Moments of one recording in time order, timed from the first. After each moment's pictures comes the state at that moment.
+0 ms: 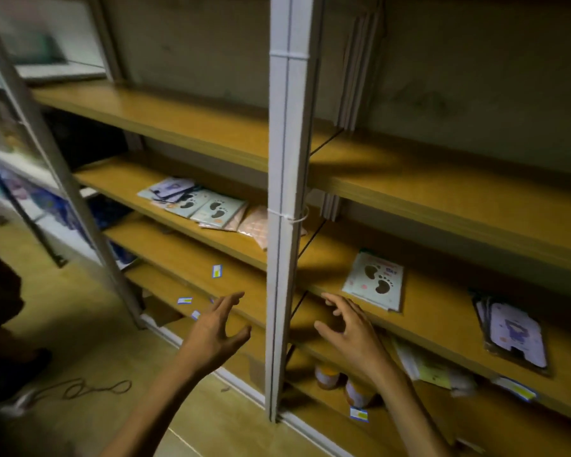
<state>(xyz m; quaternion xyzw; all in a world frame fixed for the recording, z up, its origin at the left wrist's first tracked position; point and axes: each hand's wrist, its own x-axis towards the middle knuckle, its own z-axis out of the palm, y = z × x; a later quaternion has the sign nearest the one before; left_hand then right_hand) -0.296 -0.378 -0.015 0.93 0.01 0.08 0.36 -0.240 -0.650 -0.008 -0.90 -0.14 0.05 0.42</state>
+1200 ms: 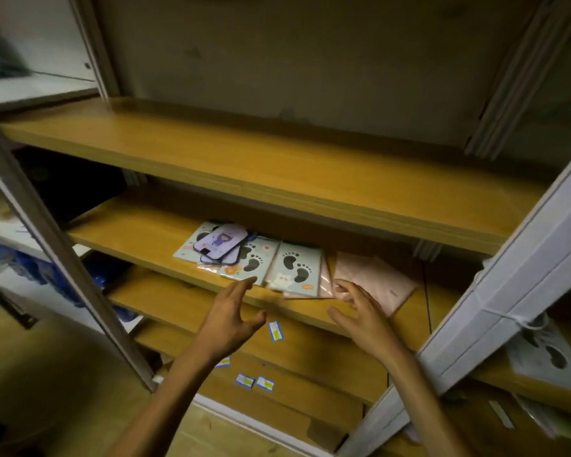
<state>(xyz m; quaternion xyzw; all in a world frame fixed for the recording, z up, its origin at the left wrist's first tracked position) -0.072 -0.085 -0.010 0.93 -0.07 0.07 0.36 -0.061 -0.355 -0.006 -0.91 -0.06 0.00 0.41</state>
